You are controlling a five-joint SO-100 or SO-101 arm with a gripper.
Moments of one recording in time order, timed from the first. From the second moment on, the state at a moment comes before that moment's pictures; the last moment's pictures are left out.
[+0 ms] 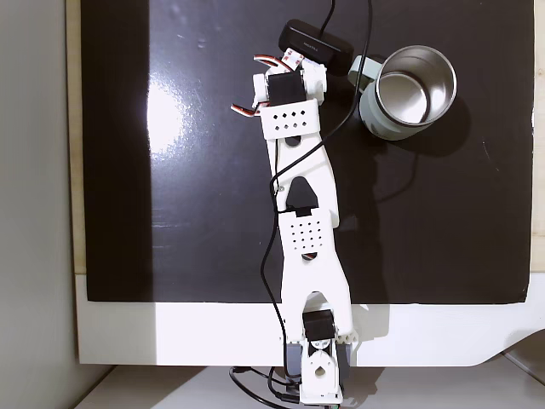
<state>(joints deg) -7.4 17.9 0.1 102.8 -54.1</state>
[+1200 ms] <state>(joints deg) -7.6 61.5 21.6 103.1 -51.5</state>
